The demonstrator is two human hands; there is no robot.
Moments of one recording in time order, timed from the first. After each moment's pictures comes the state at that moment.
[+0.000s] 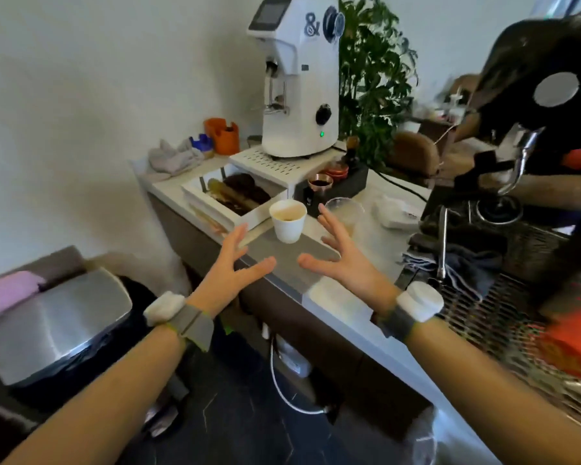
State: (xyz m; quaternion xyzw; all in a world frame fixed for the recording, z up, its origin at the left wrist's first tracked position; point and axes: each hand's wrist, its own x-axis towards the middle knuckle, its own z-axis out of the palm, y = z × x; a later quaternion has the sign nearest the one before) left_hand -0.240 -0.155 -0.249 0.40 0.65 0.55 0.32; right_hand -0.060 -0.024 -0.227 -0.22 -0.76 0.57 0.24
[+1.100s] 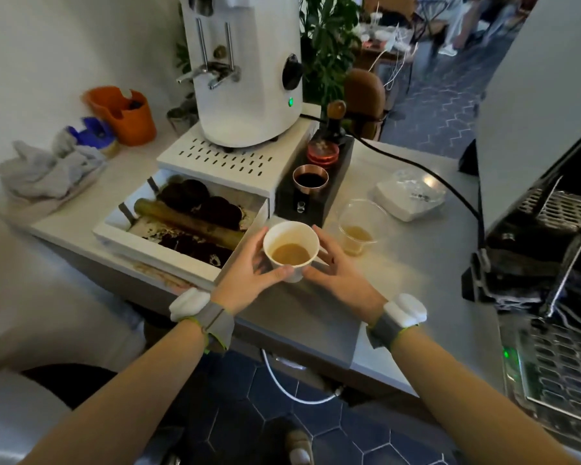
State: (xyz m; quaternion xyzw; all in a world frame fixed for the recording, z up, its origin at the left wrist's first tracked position) left_hand -0.382 0.031 -0.313 0.50 0.57 0.46 0.46; right_hand -0.199 0.078 -0.304 -0.42 -0.66 0.56 0.28
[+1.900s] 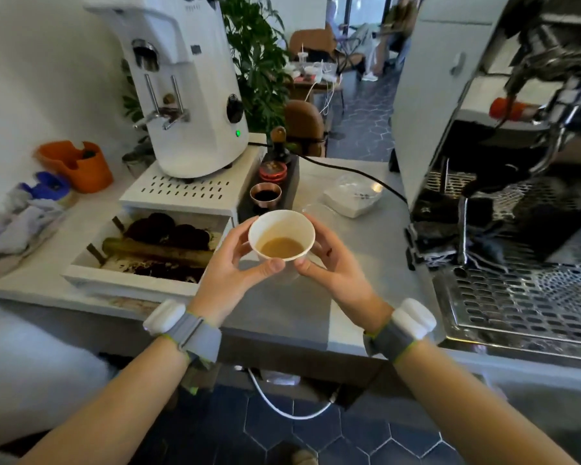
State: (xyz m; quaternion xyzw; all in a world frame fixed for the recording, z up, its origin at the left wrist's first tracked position) left_hand -0.354 -0.006 -0.236 0.58 0.50 0.49 0.41; right_hand -0.168 0.004 -0.234 -0.40 -0.61 0.52 0.44
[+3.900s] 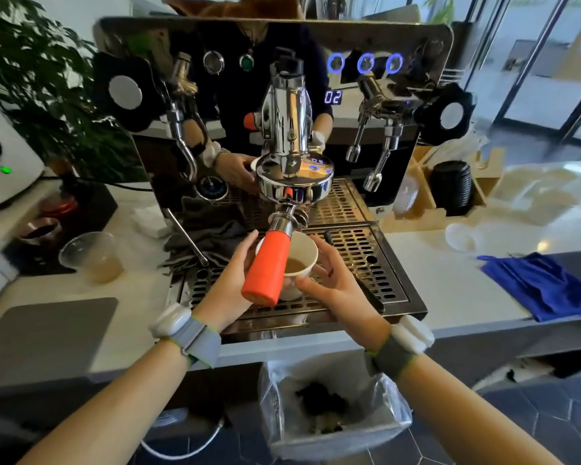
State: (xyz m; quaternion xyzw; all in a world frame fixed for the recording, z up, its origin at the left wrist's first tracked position) left_hand 0.024 0.026 -0.288 0.70 0.41 0.36 0.46; right_hand 0.211 -0.077 -0.235 -0.46 -0.50 0.53 0.52
